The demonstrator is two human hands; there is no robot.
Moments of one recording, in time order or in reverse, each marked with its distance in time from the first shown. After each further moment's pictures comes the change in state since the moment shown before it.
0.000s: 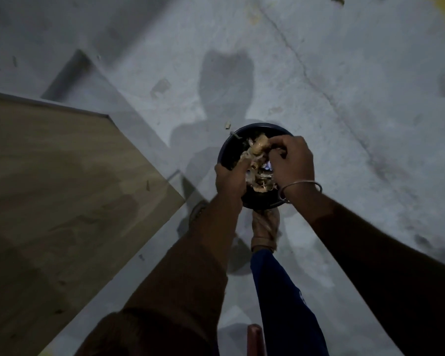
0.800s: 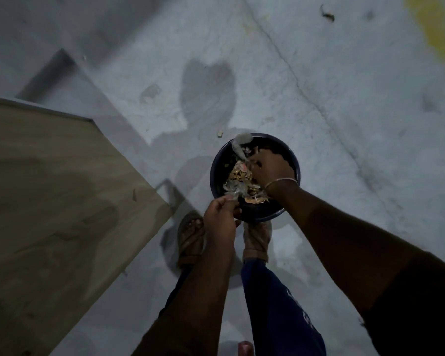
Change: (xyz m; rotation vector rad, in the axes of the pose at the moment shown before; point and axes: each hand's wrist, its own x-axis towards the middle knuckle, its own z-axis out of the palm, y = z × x) left_hand -0.017 -0.052 -0.036 -0.050 -0.018 0.026; right_hand 0.044 0.025 0.046 -0.467 -0.336 -0.055
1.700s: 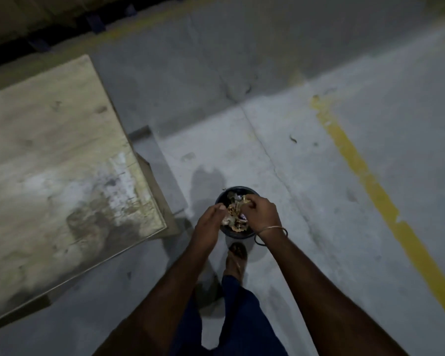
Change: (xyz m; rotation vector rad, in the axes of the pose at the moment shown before) left_hand -0.328 0.075 -0.109 0.026 -0.229 0.433; right_hand -0.326 -0.116 -0.192 0.301 0.116 -0.096
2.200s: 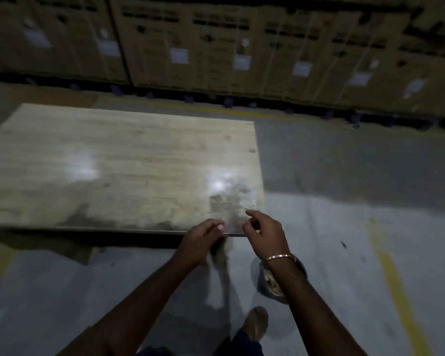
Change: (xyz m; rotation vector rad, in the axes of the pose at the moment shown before) left_hand -0.230 -0.049 -0.282 -0.032 0.275 0.435; right_hand -0.250 -0.202 0.128 -0.197 -0.053 -0.656
